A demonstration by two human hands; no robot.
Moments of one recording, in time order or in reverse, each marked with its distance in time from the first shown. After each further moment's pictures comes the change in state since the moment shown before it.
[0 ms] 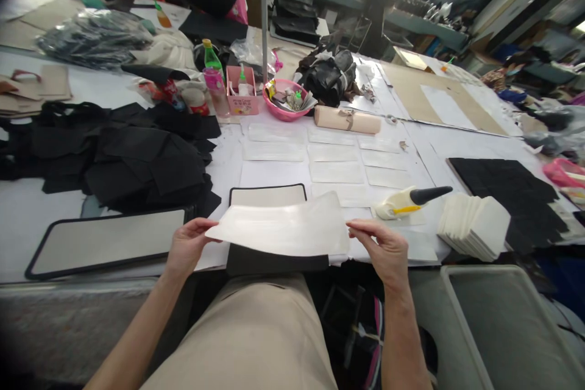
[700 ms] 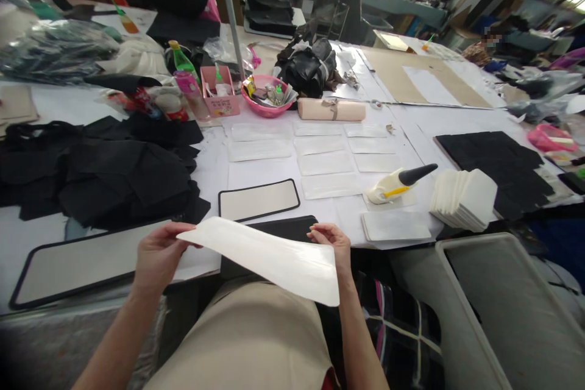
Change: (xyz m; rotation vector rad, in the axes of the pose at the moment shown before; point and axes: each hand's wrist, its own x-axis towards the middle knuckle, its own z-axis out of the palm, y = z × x) left_hand -0.013 0.046 0.011 0.263 -0.017 0.178; right_hand -0.056 0.047 0.075 0.524 0.084 0.611
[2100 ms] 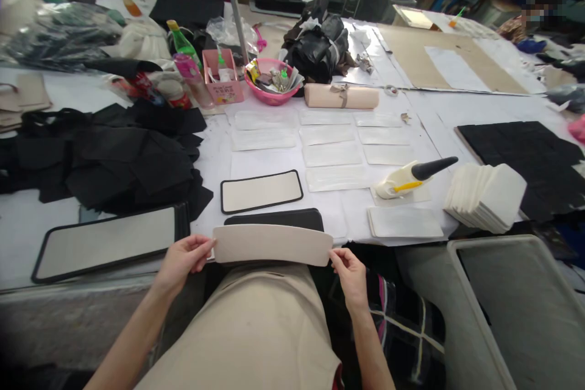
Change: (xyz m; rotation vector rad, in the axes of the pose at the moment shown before) left_hand -0.033 -0.047 0.002 0.094 -0.072 -0.490; right_hand -0.037 0.036 -0.065 -0.348 0.083 0.047
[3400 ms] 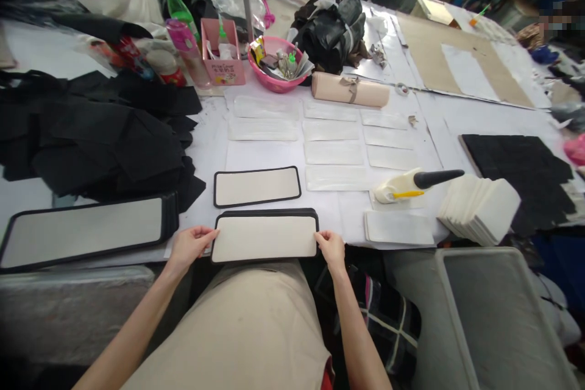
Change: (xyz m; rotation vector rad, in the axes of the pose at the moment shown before) left_hand 0.049 -0.044 0.010 0.341 0.191 -0.113; right_hand 0.084 0.029 0.033 -0.488 -0.097 0.130
